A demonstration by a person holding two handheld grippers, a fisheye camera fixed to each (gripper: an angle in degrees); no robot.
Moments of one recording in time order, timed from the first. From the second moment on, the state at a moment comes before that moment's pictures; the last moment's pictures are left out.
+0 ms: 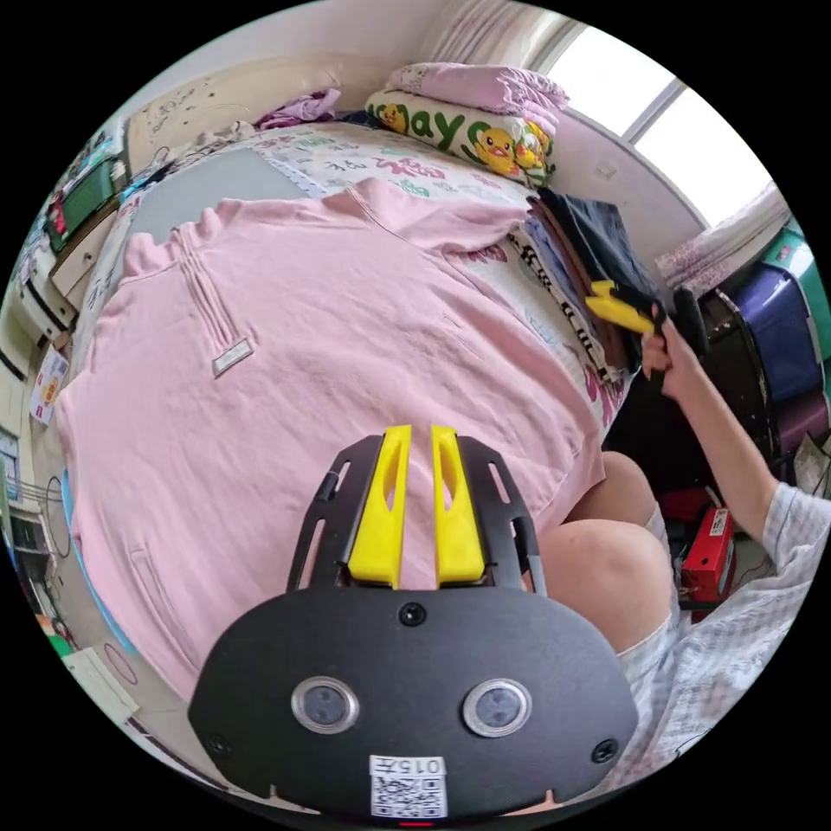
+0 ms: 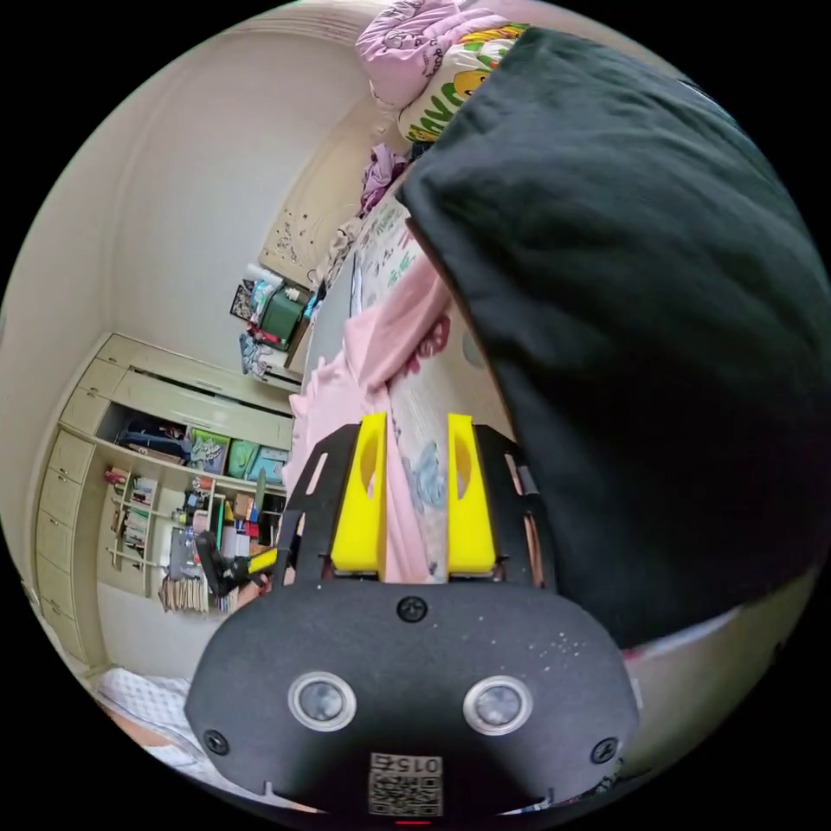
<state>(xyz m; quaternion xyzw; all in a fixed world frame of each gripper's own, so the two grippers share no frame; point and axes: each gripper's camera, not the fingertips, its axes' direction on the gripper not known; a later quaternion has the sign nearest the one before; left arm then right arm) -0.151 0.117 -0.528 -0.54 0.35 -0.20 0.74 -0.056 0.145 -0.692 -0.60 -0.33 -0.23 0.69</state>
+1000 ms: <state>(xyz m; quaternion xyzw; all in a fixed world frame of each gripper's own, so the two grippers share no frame) -0.210 0.212 -0.516 -0.48 0.42 -0.34 0.69 -0.285 0.344 -0.787 -0.49 -0.44 -0.64 0.39</state>
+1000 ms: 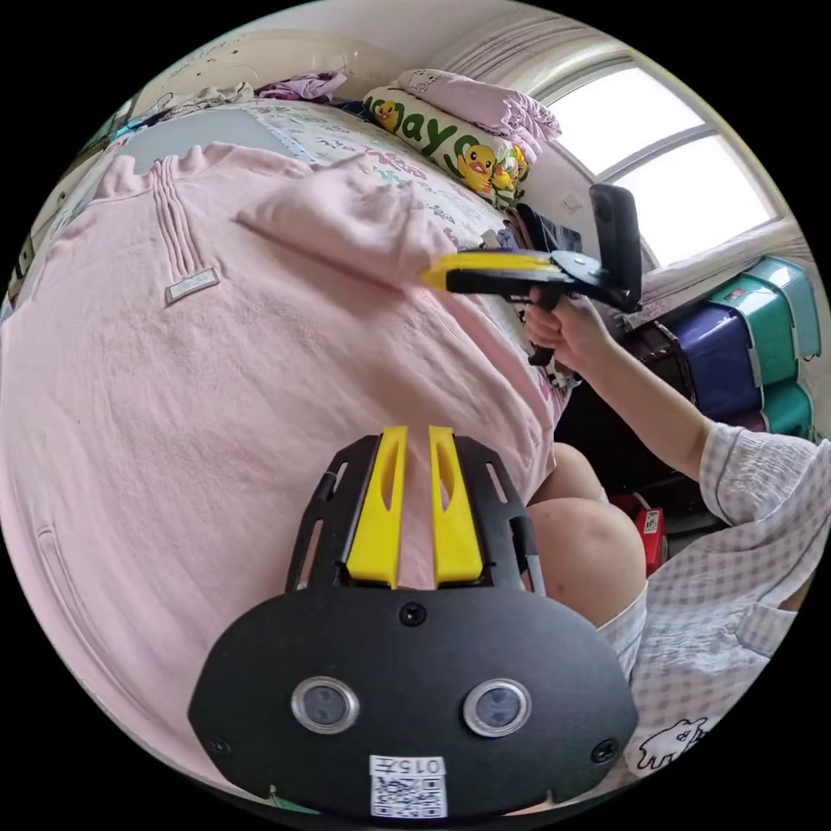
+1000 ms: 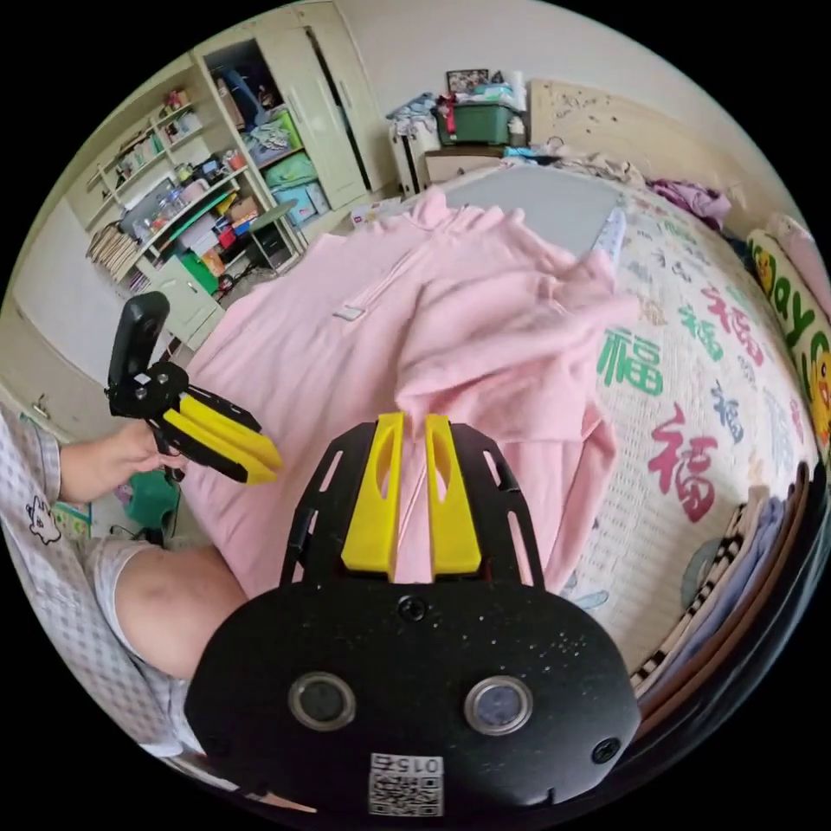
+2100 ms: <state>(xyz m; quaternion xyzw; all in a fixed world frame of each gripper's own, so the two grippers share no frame) -0.400 0.421 -0.670 -0.16 0.30 -0.80 0.49 -0.404 0.253 -0.890 -0.52 -0.52 -0.61 0.28</state>
